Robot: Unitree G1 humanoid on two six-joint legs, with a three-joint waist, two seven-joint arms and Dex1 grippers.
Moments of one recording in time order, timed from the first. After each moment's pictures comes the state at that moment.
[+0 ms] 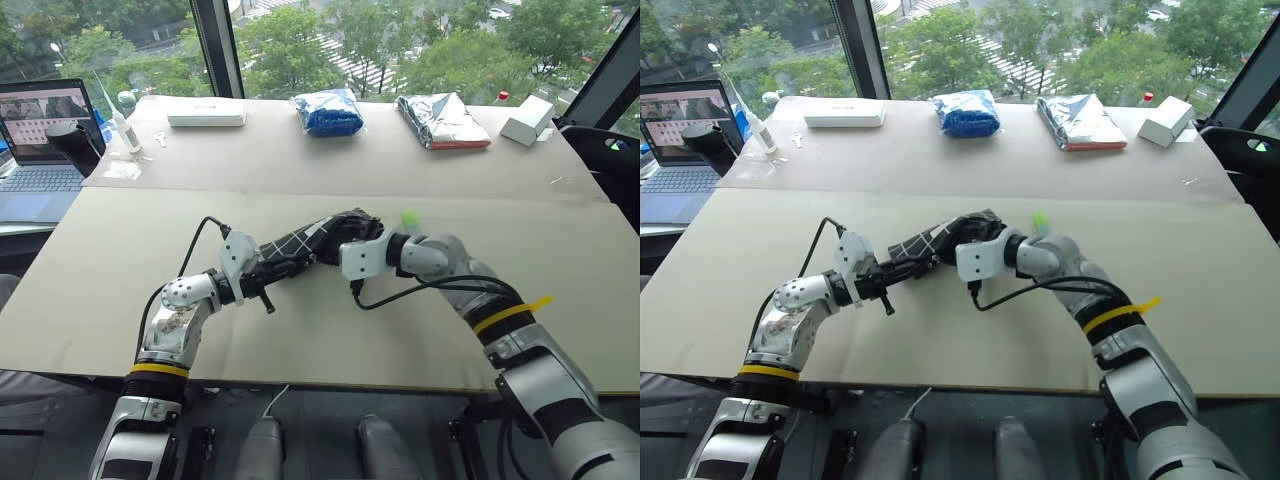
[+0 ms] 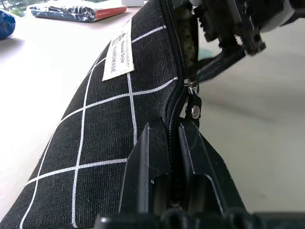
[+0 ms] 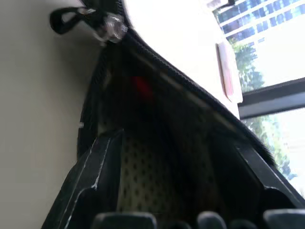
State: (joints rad) left arm -0.43 0.40 -0.02 0.23 -0.28 0.07 -0.96; right arm -0.81 -0.51 0.34 0.47 -0.31 -0.44 0.68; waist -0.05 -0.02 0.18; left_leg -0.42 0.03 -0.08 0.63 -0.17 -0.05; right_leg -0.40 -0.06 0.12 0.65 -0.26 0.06
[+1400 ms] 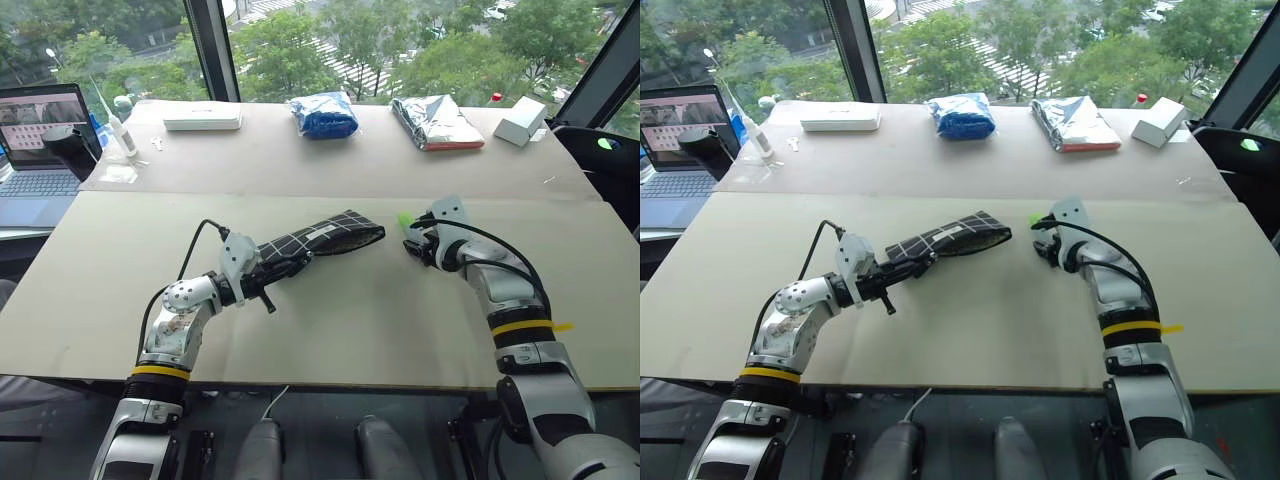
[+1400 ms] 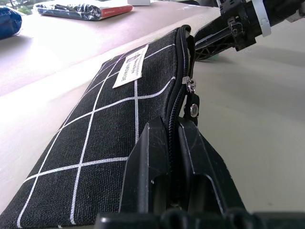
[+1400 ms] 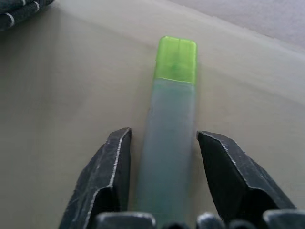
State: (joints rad) left arm -0.42 0.39 -0.02 0.23 -0.28 0.07 -0.92; right arm -0.73 -0.41 -0.02 0.45 0.06 0.62 0.48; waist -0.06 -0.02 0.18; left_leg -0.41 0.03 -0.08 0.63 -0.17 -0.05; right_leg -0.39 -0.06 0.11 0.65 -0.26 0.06
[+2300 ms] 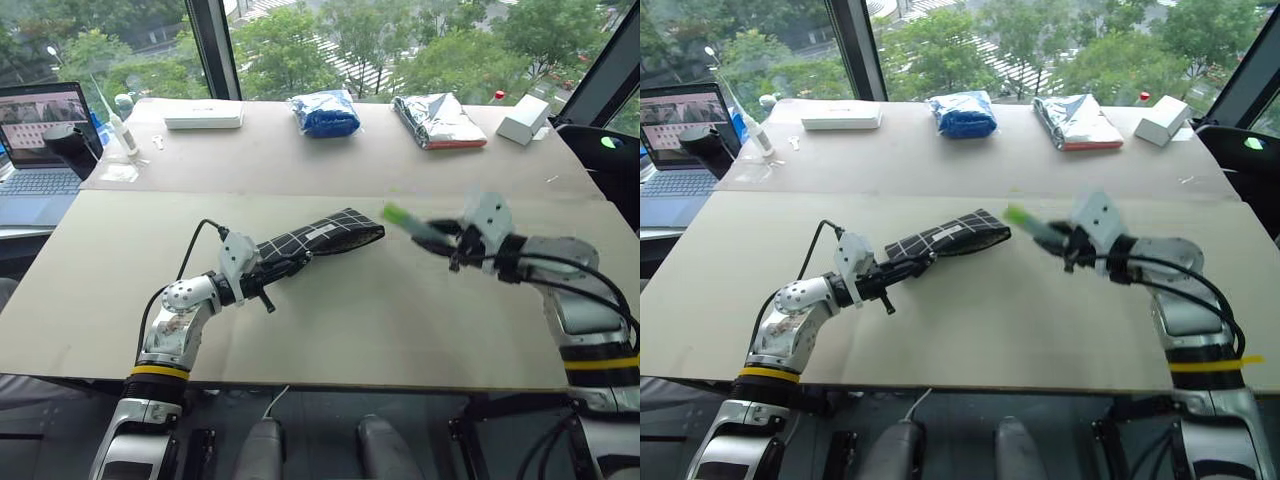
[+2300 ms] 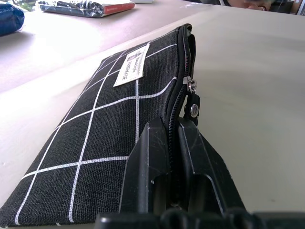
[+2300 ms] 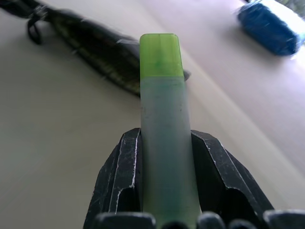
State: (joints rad) left arm -0.42 0.40 -0.02 0.23 -0.28 0.09 -0.92; right arm -0.42 -0.77 0.00 -0.05 0.20 0.31 1.01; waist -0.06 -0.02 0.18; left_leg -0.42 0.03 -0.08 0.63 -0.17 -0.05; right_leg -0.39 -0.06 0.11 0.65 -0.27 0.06
